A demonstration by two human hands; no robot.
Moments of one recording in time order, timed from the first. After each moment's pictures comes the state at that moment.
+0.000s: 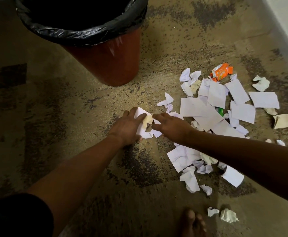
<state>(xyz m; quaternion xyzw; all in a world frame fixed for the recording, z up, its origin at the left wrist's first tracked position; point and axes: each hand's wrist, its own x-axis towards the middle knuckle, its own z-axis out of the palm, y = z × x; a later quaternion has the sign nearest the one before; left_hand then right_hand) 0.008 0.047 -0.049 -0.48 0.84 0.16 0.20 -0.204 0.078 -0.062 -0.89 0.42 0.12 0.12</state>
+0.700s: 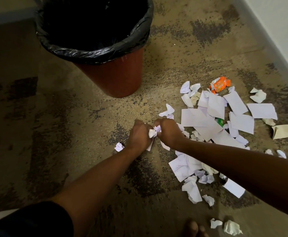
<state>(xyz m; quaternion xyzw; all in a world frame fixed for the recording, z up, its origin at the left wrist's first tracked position) -0.030 0.059 -0.054 -0.62 0.71 0.34 -0.04 -0.178 0.065 -0.063 -0.68 0.64 -0.15 0.33</state>
